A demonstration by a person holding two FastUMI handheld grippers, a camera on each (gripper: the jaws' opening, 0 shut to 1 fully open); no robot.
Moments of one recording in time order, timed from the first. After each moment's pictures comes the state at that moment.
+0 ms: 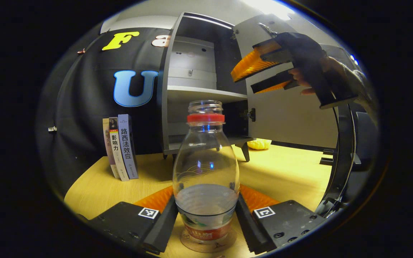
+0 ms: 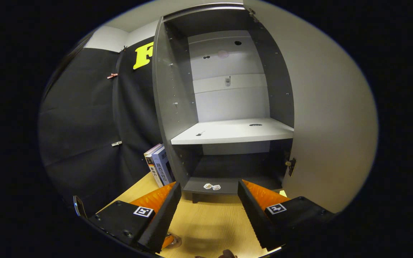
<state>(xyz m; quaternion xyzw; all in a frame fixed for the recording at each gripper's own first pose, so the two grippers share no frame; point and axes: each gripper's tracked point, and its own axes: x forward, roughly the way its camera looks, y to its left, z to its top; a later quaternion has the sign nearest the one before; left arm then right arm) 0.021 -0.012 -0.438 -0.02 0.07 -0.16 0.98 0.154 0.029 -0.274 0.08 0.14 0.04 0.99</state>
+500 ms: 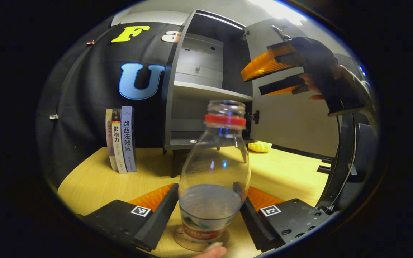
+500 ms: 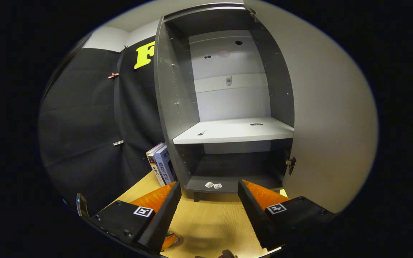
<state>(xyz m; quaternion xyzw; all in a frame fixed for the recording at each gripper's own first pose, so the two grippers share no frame) 0.021 -0.016 -0.427 -0.06 0.08 -0.16 0.98 0.148 0.027 -0.266 0.08 0.14 0.04 0.99</state>
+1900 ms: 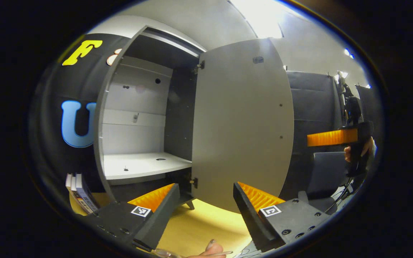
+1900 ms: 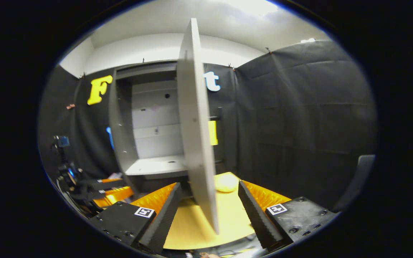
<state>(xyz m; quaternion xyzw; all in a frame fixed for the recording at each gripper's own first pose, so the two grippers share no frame) 0.024 -0.130 -0.135 -0.06 0.01 -0.36 0.93 -0.116 -0.166 -0.097 0.03 0.05 -0.25 0.97</state>
